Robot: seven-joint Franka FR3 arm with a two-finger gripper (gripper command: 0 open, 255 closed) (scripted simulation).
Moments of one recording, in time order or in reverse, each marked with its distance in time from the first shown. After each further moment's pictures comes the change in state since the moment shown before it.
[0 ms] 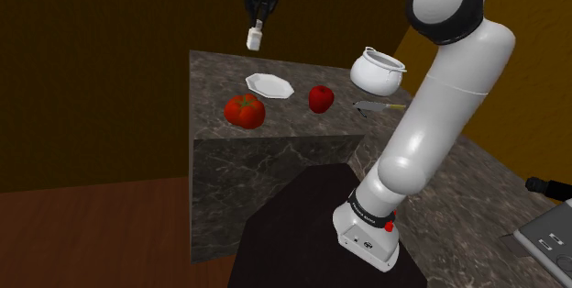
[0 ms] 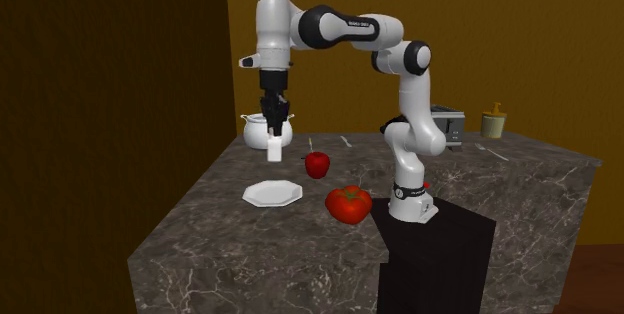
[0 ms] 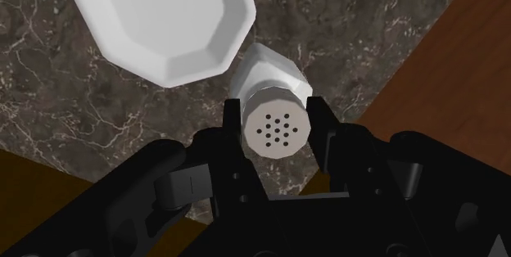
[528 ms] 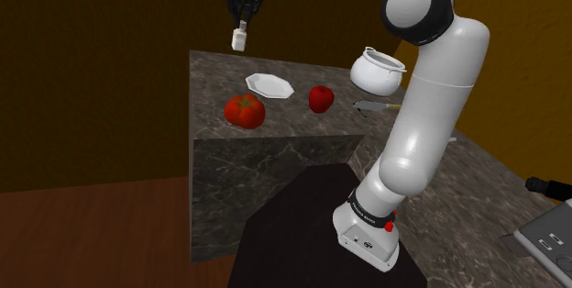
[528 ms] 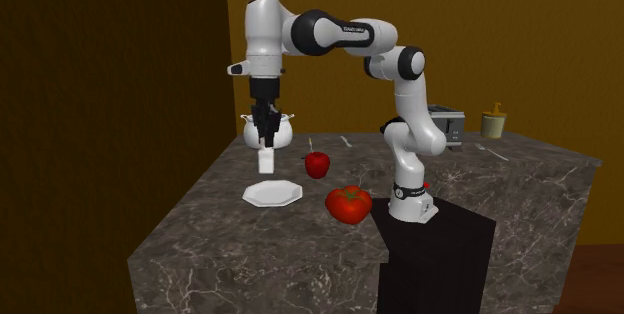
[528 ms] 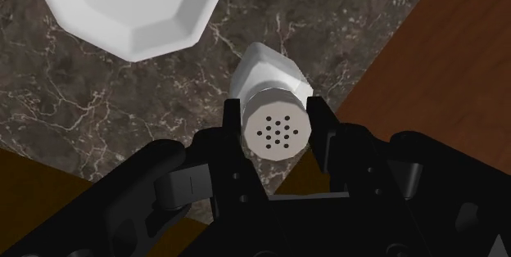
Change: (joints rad) arm 0.030 0.138 0.021 0.141 0.000 -0.004 0.051
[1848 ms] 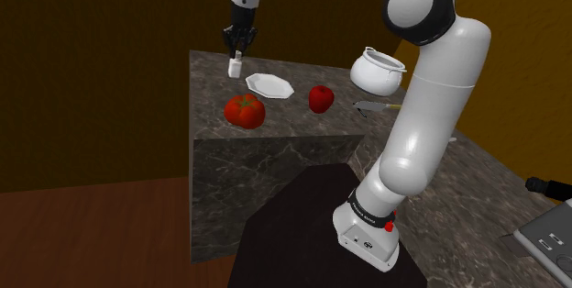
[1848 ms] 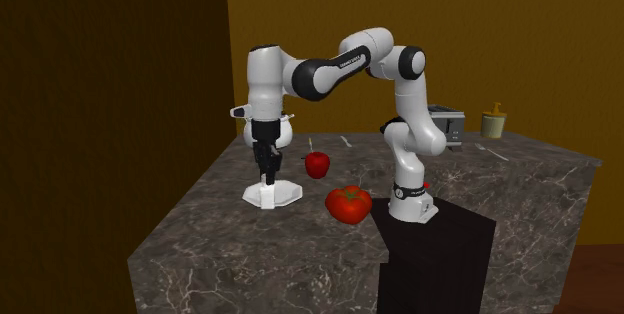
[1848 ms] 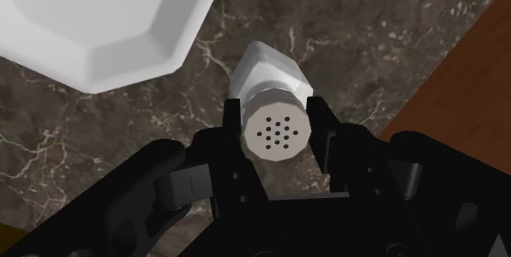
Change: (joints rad) arm 0.001 -0.007 0.001 -0.278 -0.001 0.271 0.002
